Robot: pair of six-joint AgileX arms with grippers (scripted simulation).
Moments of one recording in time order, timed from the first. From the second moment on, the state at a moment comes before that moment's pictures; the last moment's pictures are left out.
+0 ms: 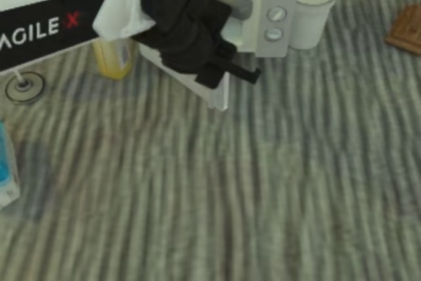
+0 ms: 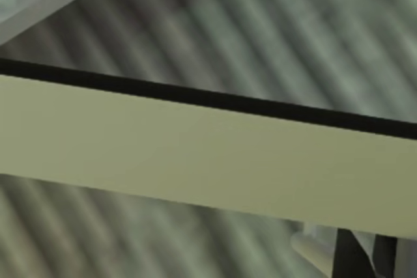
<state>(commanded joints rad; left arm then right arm) -0.59 1.93 1.55 -0.66 0.01 0.02 0.00 0.00 0.00 0.00 0.00 0.00</state>
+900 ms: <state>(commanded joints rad) -0.58 1.91 1.52 -0.65 0.03 0.05 0.00 0.00 0.00 0.00 0.00 0.00</state>
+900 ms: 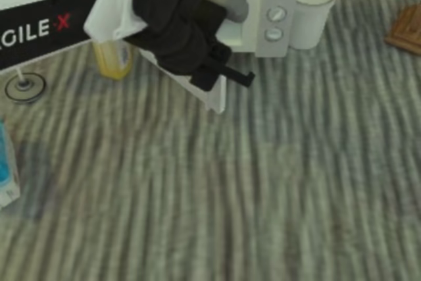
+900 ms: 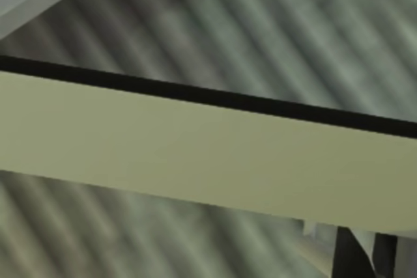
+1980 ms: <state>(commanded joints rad) -0.56 1.87 1.47 -0.65 0.08 0.13 0.00 0.00 0.00 0.00 0.00 0.00</state>
